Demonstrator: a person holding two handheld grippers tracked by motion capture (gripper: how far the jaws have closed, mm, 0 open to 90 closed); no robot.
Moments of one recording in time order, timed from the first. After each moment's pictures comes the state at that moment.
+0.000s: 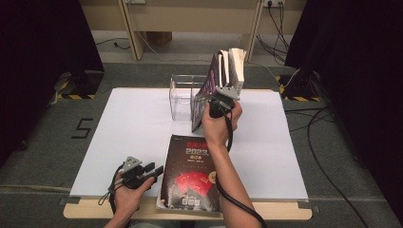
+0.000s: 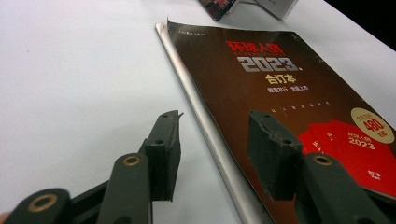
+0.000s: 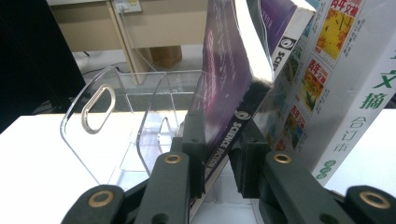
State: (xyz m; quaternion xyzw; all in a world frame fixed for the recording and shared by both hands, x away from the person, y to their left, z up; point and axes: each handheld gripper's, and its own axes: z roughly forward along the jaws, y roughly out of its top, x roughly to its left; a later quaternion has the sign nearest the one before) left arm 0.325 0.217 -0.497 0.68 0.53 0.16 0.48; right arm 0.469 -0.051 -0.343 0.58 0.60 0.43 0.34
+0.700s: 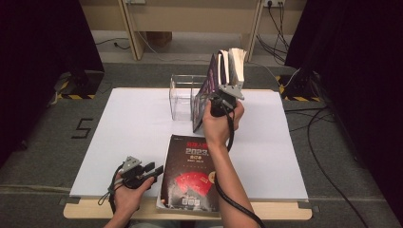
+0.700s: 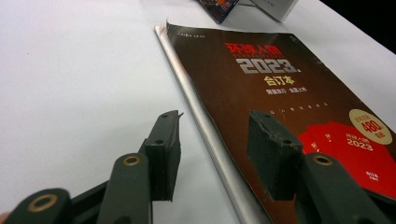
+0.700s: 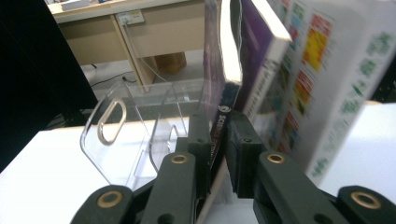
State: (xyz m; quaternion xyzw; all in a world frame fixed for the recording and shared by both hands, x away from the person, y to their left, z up) left arm 0.325 0.218 -0.497 0.68 0.52 0.16 0.49; right arm 0.461 -0.052 -0.328 0.59 0.58 0.46 0.33
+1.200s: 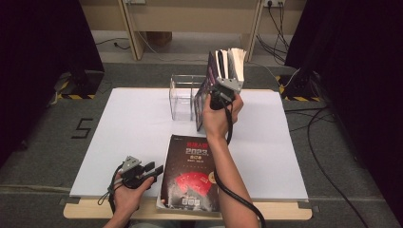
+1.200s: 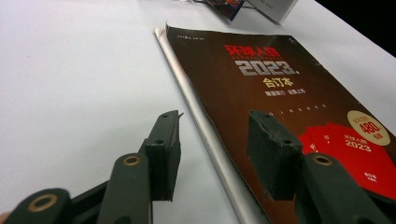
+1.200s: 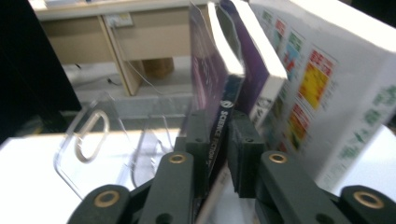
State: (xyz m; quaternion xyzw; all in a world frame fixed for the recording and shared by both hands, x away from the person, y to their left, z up) left arm 0.325 0.217 -0.497 0.68 0.52 0.16 0.49; right arm 0.478 -0.050 -0.325 0.59 0.58 0.43 0.36
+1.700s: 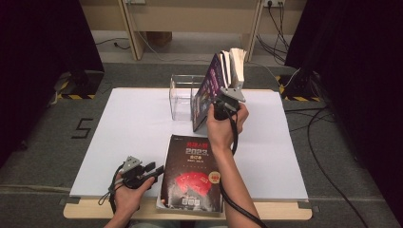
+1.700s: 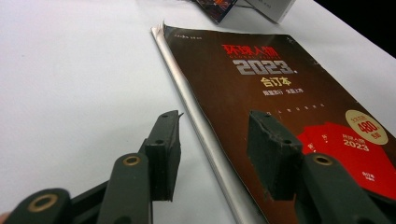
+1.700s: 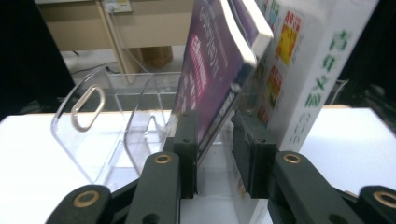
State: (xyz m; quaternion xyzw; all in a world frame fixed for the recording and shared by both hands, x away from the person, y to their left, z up) left arm 0.325 0.216 -0.496 0.68 0.52 0.15 0.49; right arm 0.450 -0.064 -0.334 0.59 0.59 0.43 0.35
